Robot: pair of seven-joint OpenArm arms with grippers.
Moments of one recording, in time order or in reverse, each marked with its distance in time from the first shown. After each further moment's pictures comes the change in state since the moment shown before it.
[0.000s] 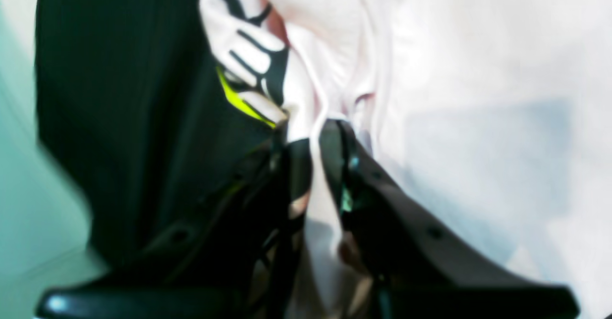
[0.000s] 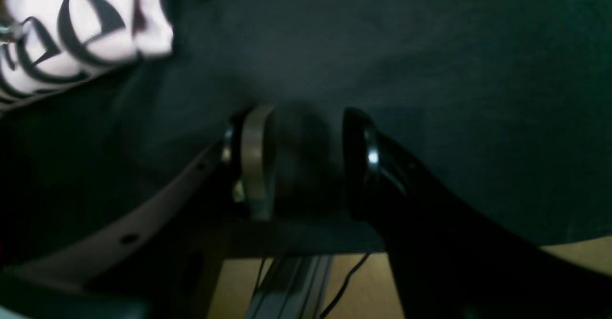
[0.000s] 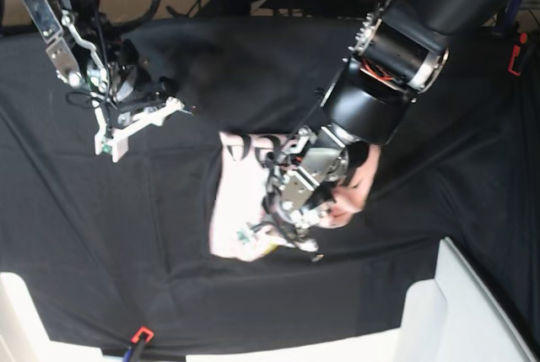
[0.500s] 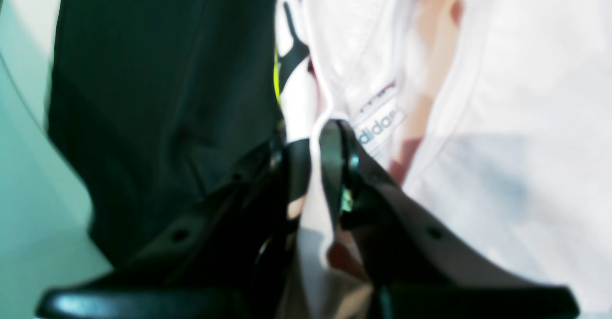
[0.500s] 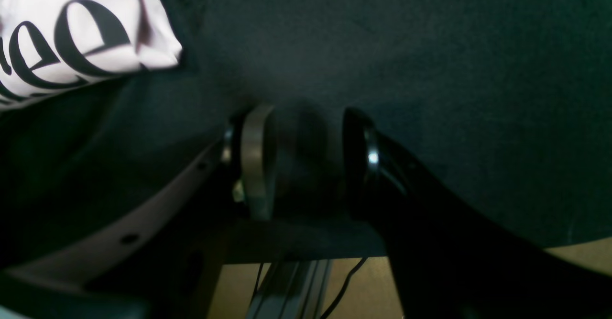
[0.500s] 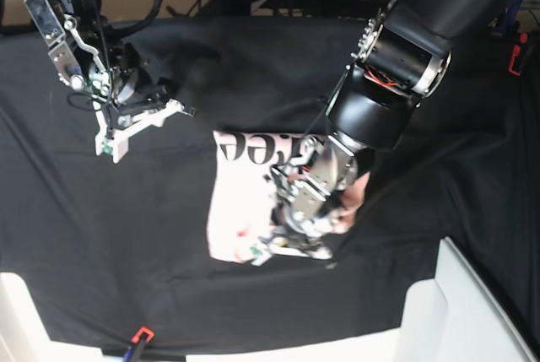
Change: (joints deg) left arm -1.0 -1.3 -4.7 -0.2 -0.8 1.8 2.5; right arm 0.5 -0.3 0.0 -0.9 0.1 0.0 0.0
